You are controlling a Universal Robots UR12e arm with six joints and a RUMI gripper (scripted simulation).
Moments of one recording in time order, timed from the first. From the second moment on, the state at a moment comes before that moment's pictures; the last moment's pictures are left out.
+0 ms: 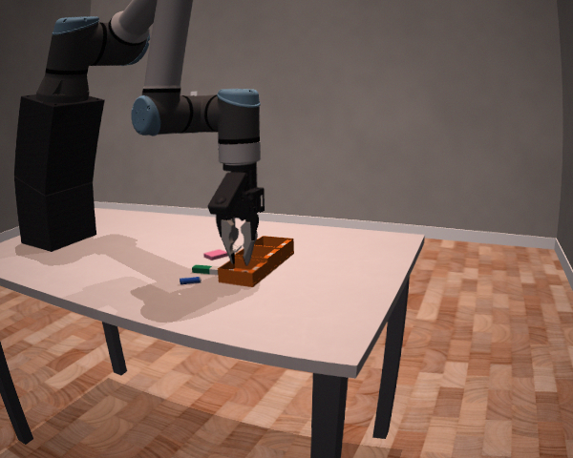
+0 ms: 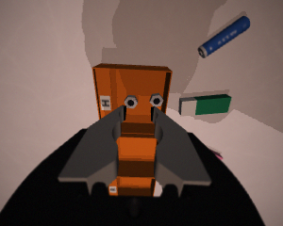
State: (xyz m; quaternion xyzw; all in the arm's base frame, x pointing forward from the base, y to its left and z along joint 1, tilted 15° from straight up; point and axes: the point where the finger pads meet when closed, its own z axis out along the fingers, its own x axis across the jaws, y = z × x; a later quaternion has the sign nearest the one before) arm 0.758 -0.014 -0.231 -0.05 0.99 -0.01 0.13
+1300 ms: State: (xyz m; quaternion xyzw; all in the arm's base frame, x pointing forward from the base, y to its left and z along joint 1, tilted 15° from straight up) arm 0.713 -0.050 -0.206 0.07 0.99 0.01 0.13
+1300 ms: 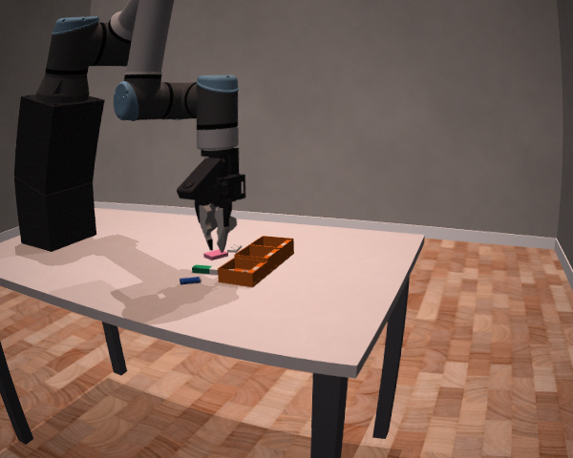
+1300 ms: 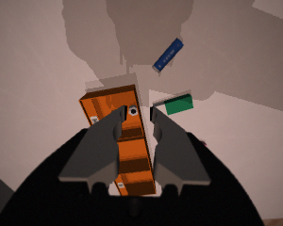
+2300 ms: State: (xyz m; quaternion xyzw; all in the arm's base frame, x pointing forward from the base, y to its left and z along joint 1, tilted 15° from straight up) arm 0.666 -0.097 -0.210 0.38 0.92 0.05 0.12
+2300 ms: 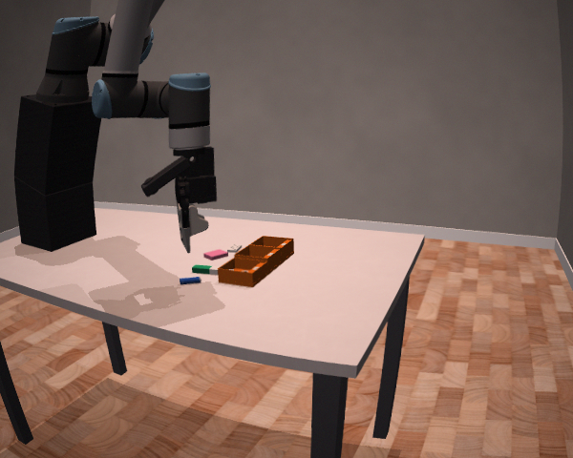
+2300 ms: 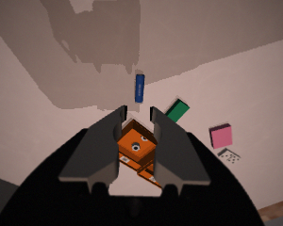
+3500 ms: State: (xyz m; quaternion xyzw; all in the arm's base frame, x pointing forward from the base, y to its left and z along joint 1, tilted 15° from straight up) arm 0.669 -0.095 -0.211 0.39 0.91 0.05 0.12
